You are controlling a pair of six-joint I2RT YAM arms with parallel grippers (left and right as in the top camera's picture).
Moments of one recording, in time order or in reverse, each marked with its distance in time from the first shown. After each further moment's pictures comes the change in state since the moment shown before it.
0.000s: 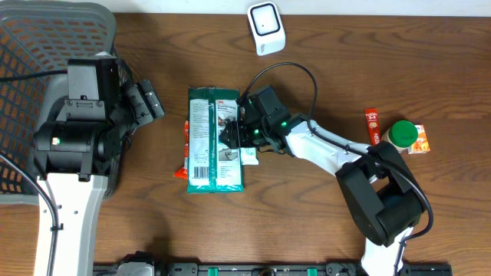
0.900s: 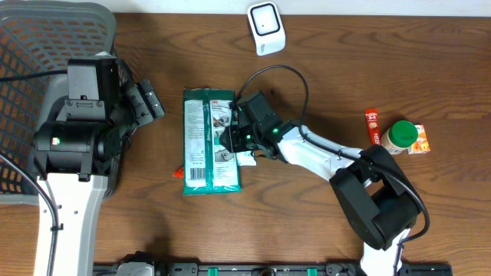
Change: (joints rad) left arm 0.000 0.000 0.000 0.000 0.000 0.000; right arm 0.061 0.000 -0.005 0.025 0.098 0.010
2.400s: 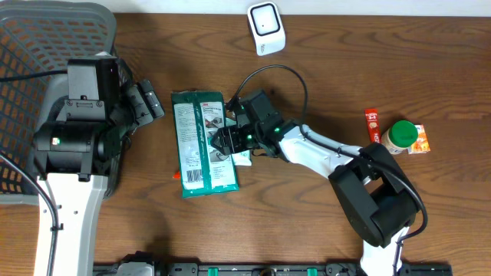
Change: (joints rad) left arm 0.000 0.000 0.000 0.000 0.000 0.000; right arm -0.009 0.016 -0.007 0.050 -0.100 -0.093
